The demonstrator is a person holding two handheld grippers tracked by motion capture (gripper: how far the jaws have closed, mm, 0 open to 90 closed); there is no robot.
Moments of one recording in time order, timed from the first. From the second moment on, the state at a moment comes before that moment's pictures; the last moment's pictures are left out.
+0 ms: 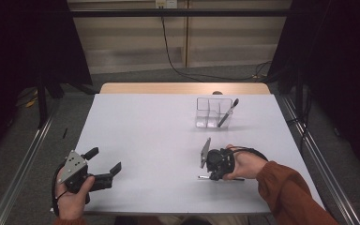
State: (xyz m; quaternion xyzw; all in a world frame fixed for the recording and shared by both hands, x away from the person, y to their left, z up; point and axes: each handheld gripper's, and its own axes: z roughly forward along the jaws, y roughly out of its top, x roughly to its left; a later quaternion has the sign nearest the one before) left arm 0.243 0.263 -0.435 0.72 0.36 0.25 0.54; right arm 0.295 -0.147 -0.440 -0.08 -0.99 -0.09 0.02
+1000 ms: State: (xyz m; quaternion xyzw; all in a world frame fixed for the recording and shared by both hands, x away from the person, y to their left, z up) left arm 0.243 0.263 -0.435 0.72 0.37 0.25 0.54; right arm 0.296 -0.187 -0.410 -0.18 -0.95 -0.27 -0.05
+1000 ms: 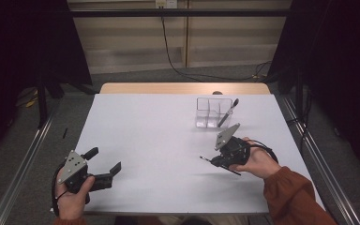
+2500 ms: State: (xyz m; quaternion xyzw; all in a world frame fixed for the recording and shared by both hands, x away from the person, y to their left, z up) left arm 0.243 0.263 -0.434 0.72 0.36 0.25 0.54; right arm 0.278 -0.233 -0.410 -0.31 -0.79 -0.52 -0.13
